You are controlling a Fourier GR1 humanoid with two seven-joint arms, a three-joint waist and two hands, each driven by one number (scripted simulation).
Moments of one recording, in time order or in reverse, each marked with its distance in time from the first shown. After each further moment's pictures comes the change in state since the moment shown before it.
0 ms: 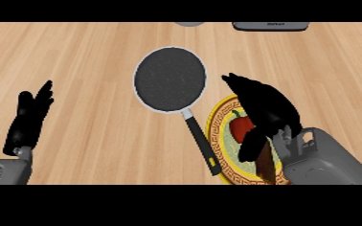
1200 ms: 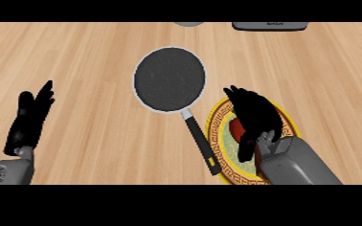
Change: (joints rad) left arm 0.003 -0.075 0.092 -0.024 -0.097 -0.067 0.019; right arm 0.149 0.175 -0.077 0.159 0.352 0.121 -0.161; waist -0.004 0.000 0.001
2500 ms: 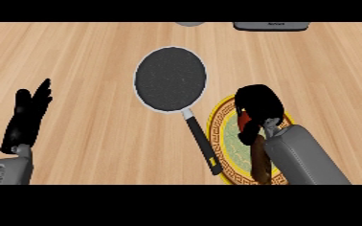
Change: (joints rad) left arm -0.013 -0.043 0.078 -0.017 -0.068 -0.062 0.017; right arm -0.032 0.002 -0.082 0.215 0.295 -0.053 -0.362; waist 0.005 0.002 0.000
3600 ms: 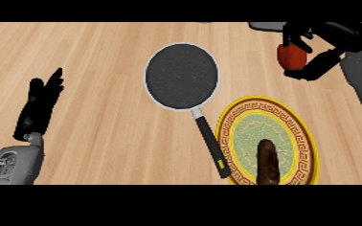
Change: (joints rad) left arm -0.077 -0.022 -0.035 0.010 -0.019 -0.006 0.014; right arm -0.451 -0.305 -0.303 0.556 -0.346 -0.210 -1.272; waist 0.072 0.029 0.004
